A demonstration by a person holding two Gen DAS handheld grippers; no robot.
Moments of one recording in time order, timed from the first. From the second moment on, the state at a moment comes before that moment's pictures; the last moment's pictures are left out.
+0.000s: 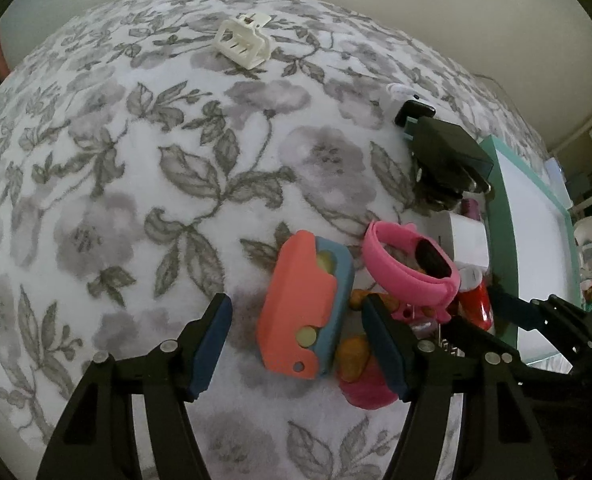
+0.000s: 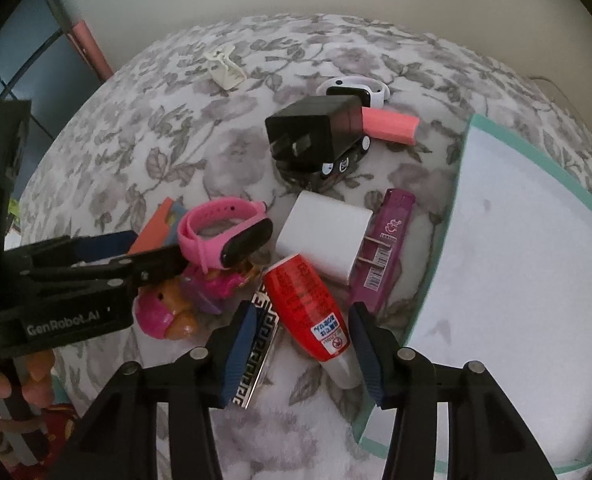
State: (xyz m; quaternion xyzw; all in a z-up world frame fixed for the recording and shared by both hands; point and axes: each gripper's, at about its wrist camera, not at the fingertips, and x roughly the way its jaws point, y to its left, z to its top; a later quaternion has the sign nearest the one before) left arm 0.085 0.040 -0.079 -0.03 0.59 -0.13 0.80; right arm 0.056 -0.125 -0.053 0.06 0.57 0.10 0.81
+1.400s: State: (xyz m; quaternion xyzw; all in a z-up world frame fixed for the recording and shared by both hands) left arm 0.088 0.010 -0.011 -0.02 0.58 -0.07 0.81; right arm 0.027 -0.202 0.000 0.19 0.50 0.05 0.84
